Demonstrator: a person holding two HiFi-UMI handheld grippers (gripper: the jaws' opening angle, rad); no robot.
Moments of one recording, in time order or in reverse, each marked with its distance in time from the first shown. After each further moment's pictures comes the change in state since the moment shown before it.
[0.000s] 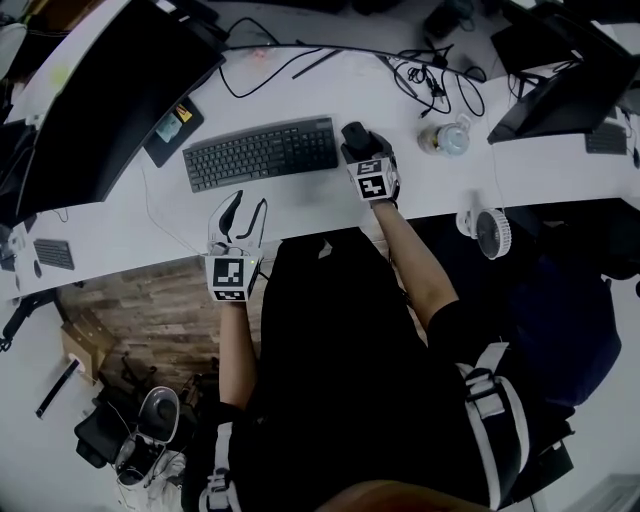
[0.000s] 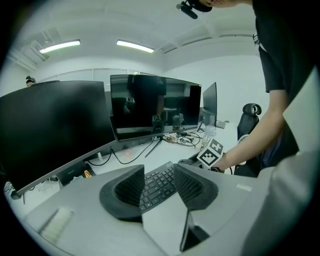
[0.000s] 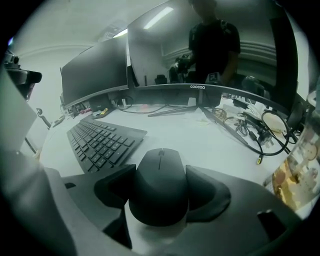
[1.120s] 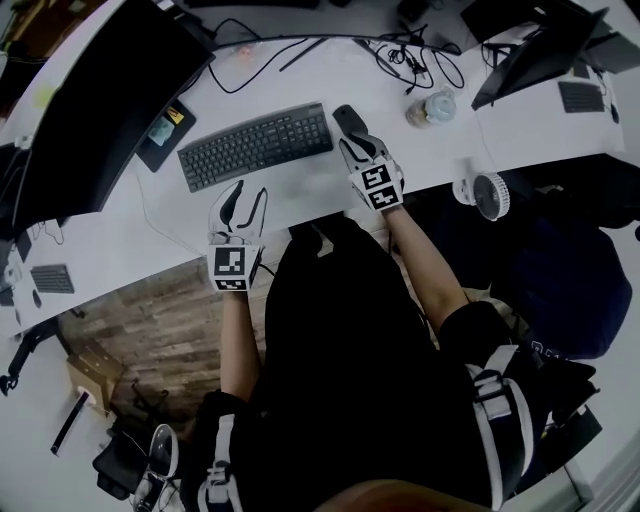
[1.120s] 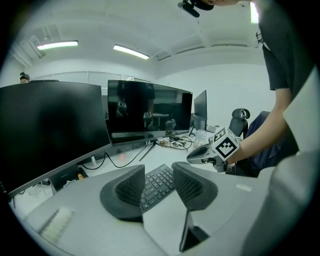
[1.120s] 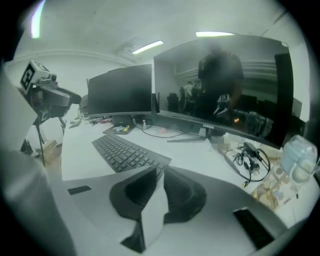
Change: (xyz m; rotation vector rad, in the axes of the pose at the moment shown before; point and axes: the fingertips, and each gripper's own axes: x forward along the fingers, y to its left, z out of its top) left arm -0.017 0.003 -0.006 0.021 -0.080 -0.102; right arm -0.092 0.053 0.039 -0.125 -0.188 0.057
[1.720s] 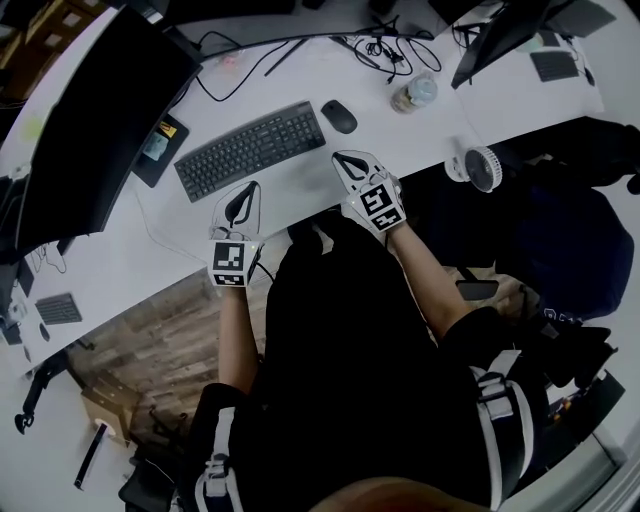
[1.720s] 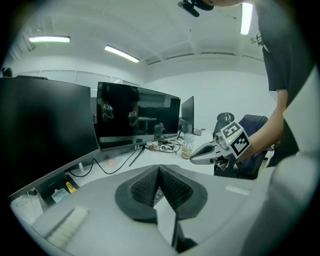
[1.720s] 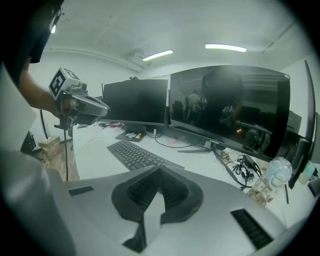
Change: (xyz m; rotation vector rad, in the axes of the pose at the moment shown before) left arm -0.006 -0.004 0.007 0.048 -0.055 -0.160; right arm -0.061 0.062 0.024 -0.084 -0.076 0.011
